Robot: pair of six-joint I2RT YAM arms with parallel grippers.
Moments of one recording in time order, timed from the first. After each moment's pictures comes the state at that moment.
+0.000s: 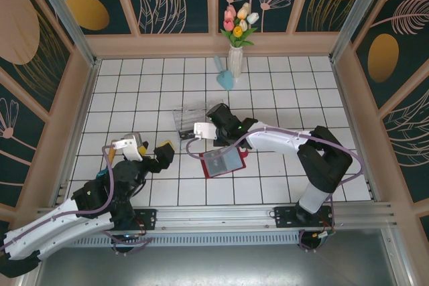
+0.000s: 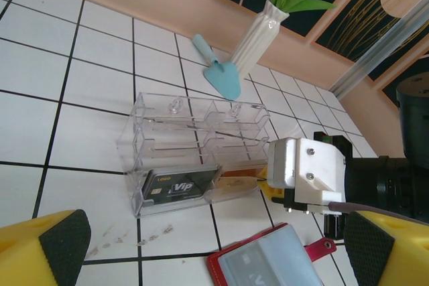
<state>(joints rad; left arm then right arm) -1.06 0.32 0.43 -0.43 -0.63 -0.76 0.89 1.69 1.06 -0.28 0.15 -0.84</state>
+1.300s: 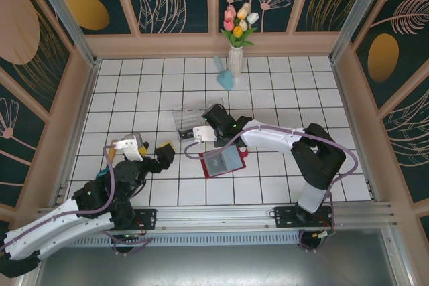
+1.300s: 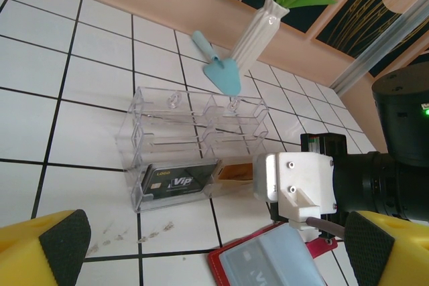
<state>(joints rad) -1.06 0.32 0.43 -0.43 -0.63 -0.76 0.90 1.74 1.12 -0.36 0.24 -0.97</state>
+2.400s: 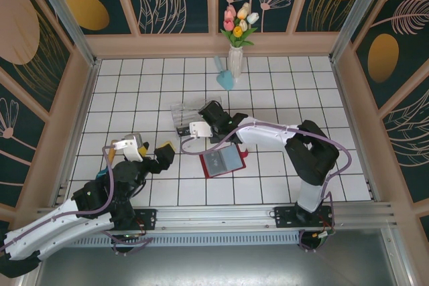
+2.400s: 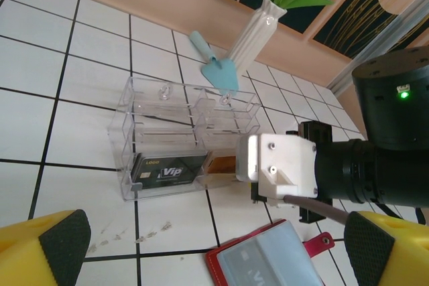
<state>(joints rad) -1.06 0.31 0.42 -0.43 -0.62 -0.76 0.90 1.80 1.20 -0.35 0.24 -0.94</state>
